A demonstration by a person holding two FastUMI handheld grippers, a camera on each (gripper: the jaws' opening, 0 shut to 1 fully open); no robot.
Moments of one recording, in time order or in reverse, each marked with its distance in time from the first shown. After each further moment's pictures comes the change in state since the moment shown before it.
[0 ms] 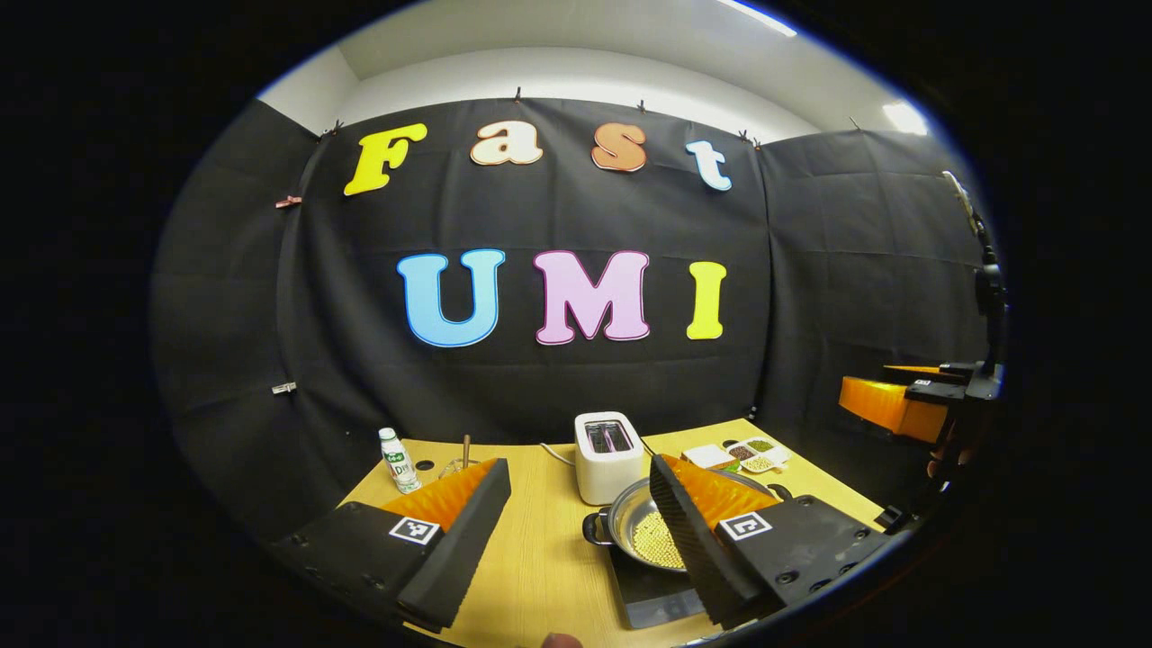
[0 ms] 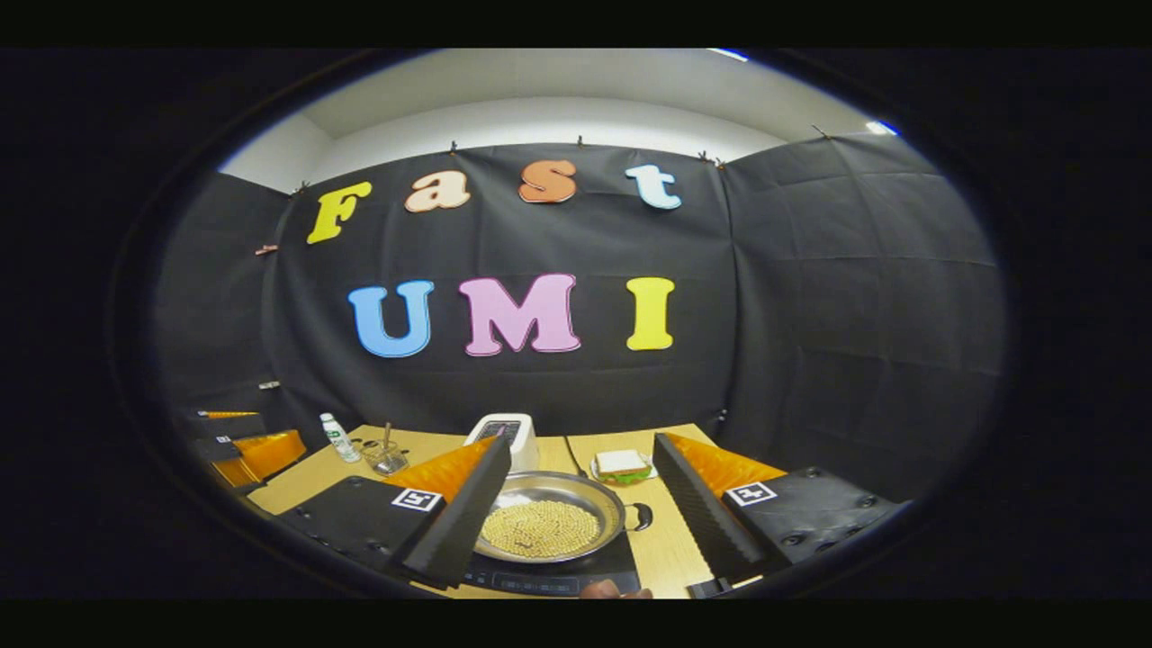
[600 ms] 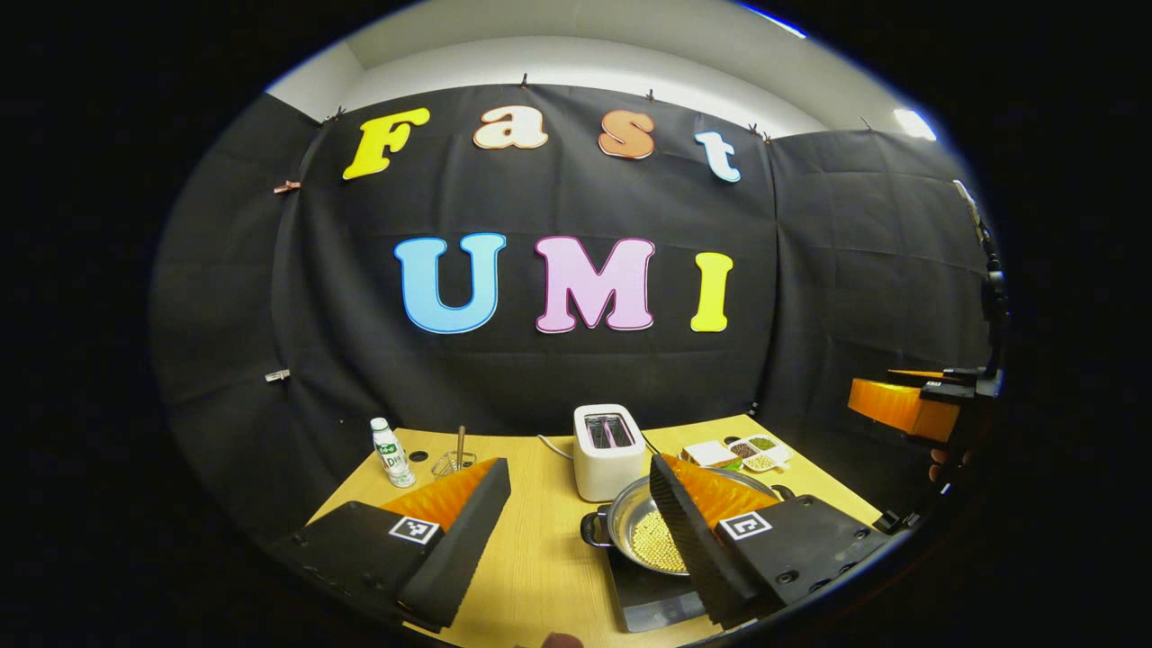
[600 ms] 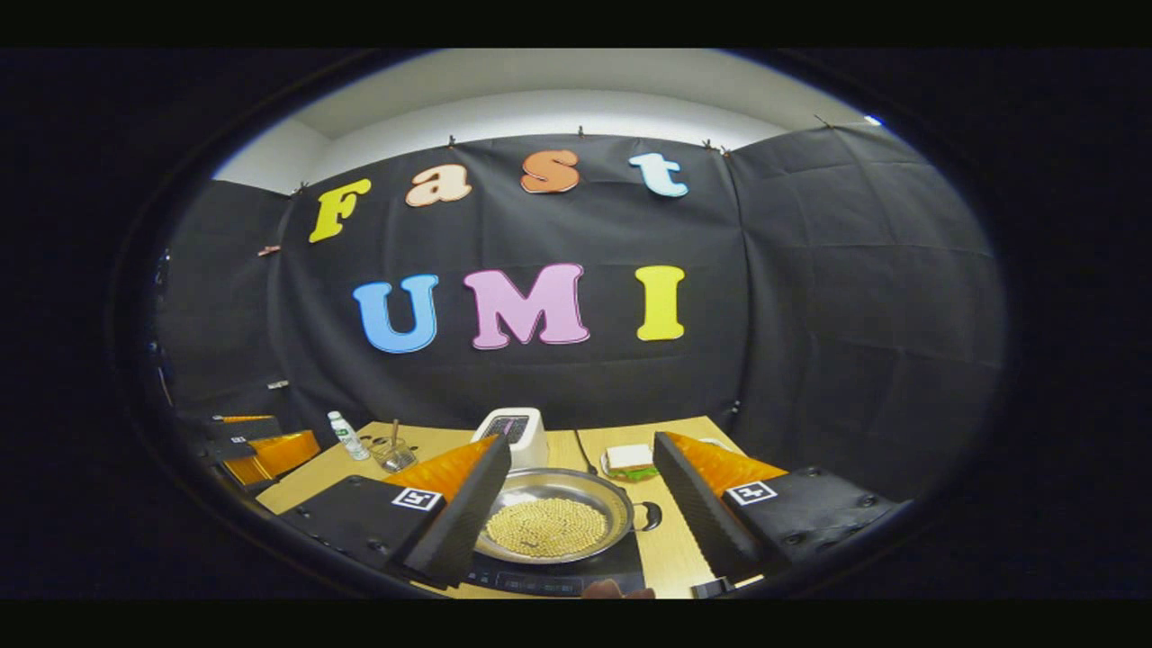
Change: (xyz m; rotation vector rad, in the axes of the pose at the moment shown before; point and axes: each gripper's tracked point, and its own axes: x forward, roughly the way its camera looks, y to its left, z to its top) left arm 0.016 0.004 -0.002 -0.017 0.025 0.002; right arm 0.011 -0.001 0.003 0.030 0.007 0.029
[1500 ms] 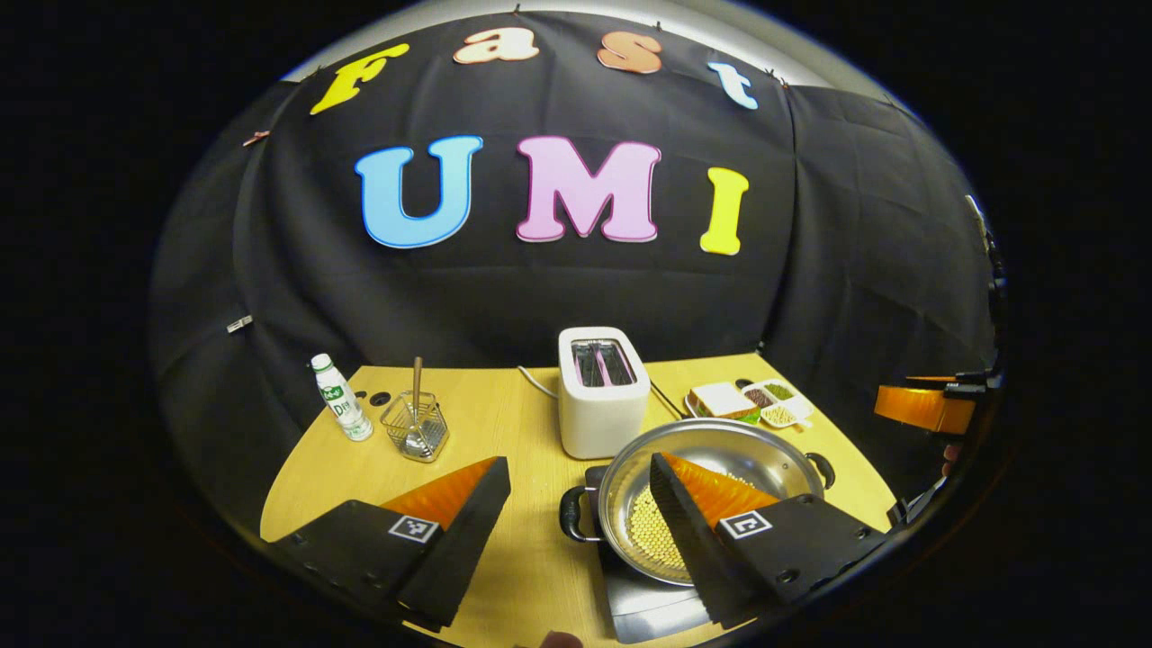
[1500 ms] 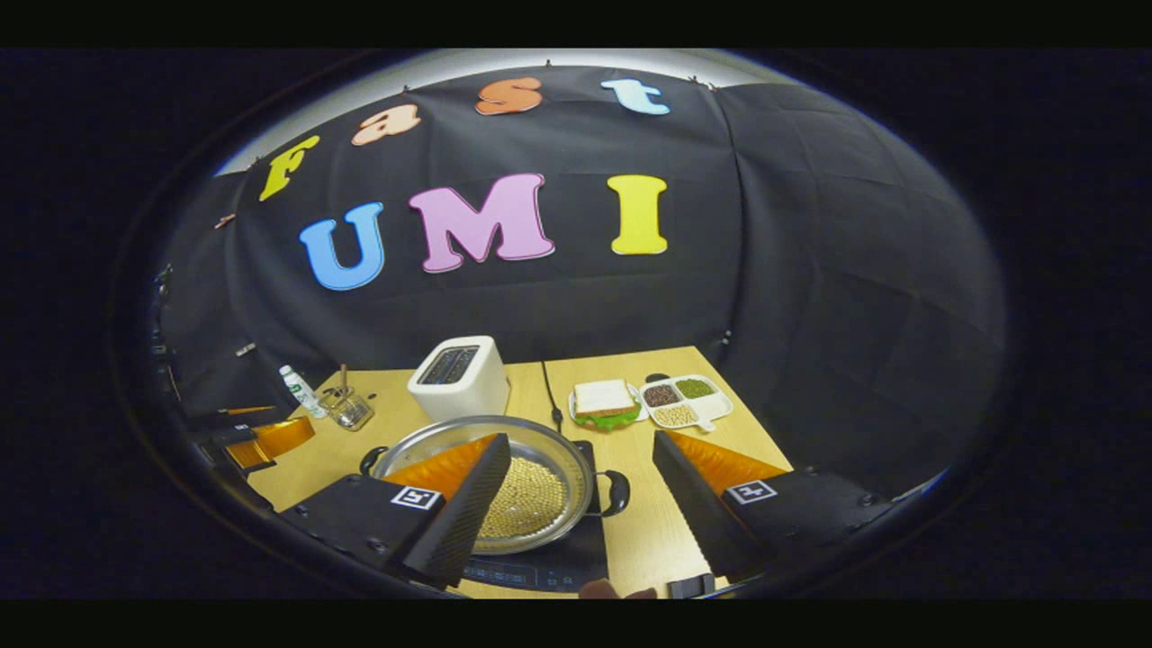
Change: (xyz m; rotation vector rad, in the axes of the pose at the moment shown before) left arm 0.110 -0.021 -0.081 -0.040 0.248 -0.023; right arm 0.076 -0.060 -0.094 0.013 0.306 -0.022
